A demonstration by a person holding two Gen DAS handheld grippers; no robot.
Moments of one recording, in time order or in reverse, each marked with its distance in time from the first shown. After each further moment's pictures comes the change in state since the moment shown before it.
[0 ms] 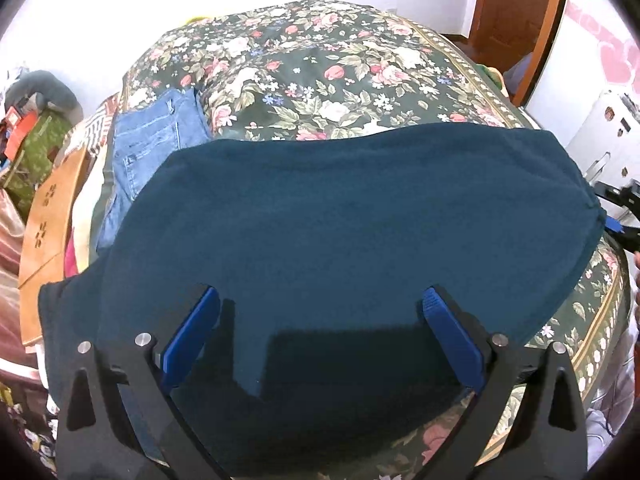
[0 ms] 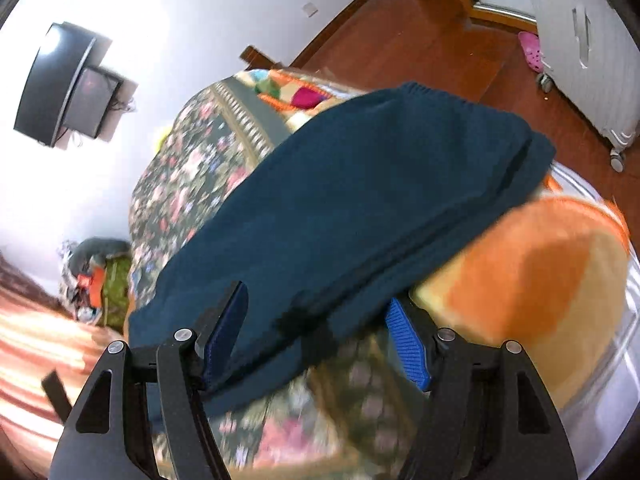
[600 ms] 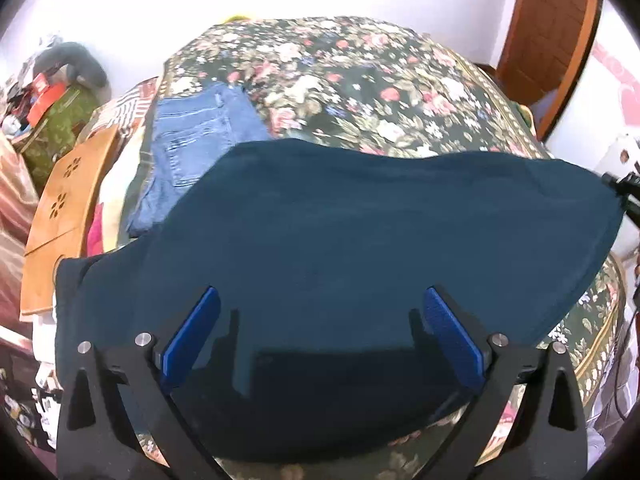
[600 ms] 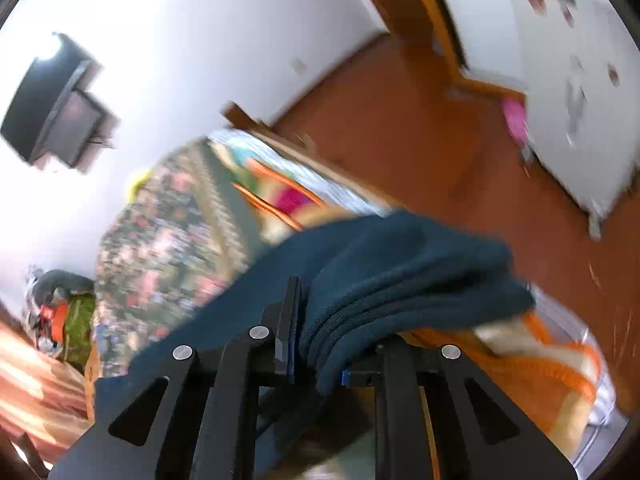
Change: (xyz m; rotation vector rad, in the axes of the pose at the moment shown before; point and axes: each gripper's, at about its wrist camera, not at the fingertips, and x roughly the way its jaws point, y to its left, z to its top) left arm -0.024 0.053 -0.012 -0.124 -0.061 0.039; right arm -0.032 0.038 0.054 -0.112 -0.241 -0.059
